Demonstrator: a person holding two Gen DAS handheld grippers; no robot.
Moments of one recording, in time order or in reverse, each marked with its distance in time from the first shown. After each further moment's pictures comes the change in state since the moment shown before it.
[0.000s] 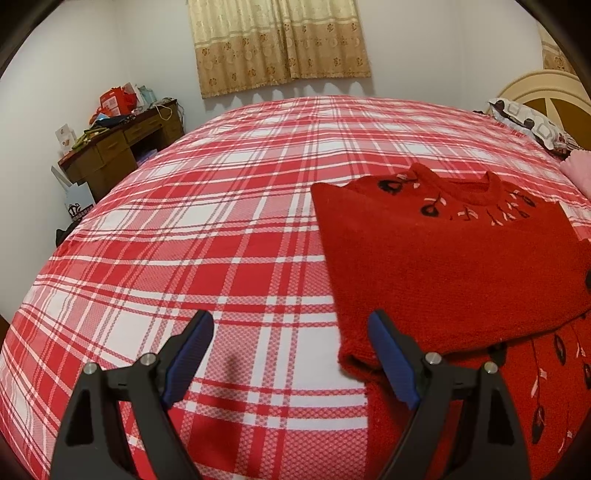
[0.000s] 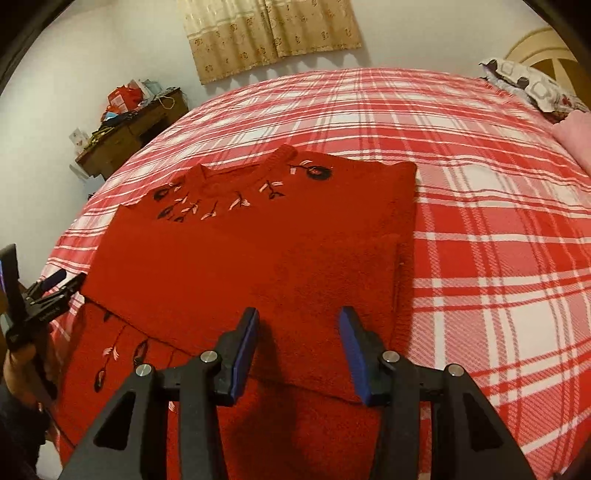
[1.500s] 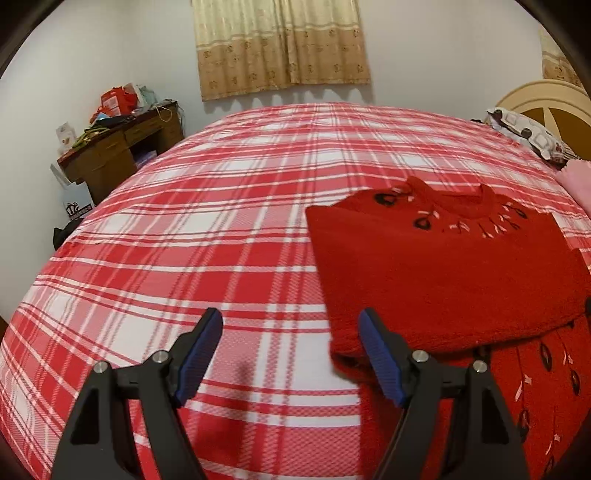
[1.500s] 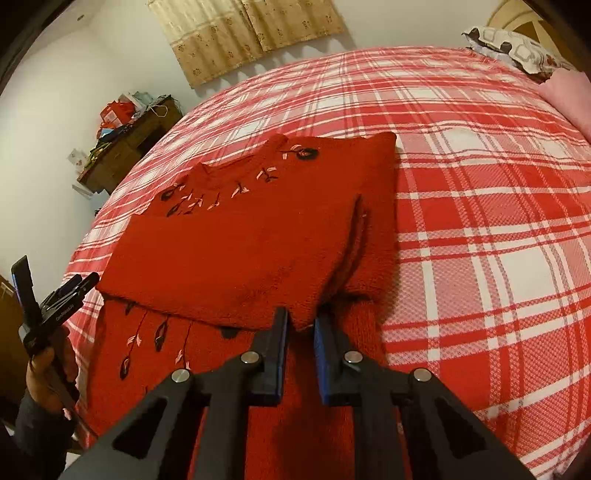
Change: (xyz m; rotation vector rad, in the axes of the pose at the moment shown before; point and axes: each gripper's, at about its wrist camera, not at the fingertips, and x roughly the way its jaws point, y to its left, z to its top) left arm -0.007 0.003 0.006 -0.019 -0.011 -0.023; right arm -0.019 -0.012 -0.016 0.110 0.039 0.064
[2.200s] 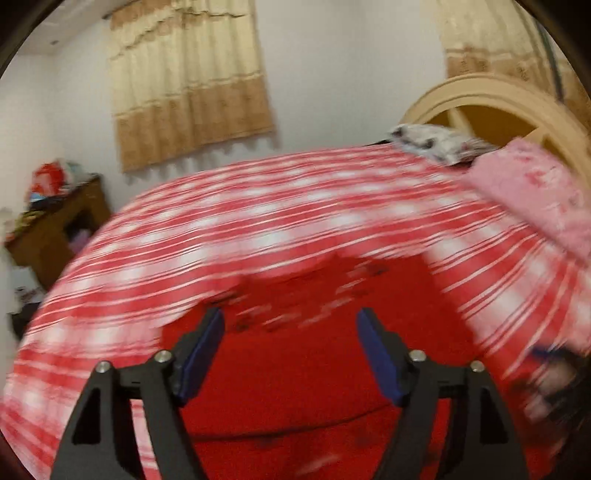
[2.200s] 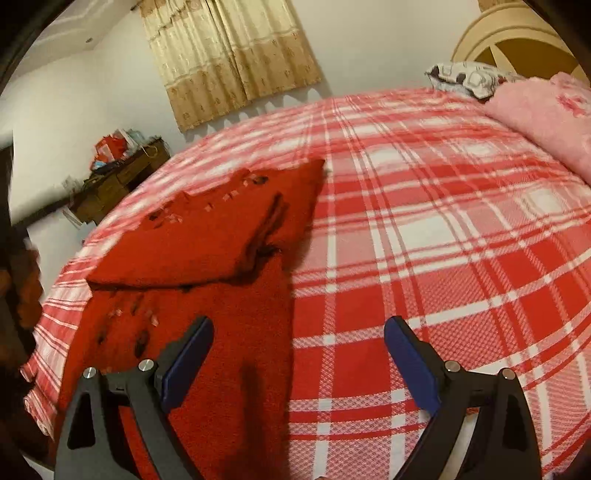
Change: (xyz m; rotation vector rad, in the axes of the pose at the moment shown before) left arm -0.081 -0.110 0.049 0.203 -0.185 -0.172; right arm -0.064 -0.041 -0.068 0.005 -0.232 -0.074
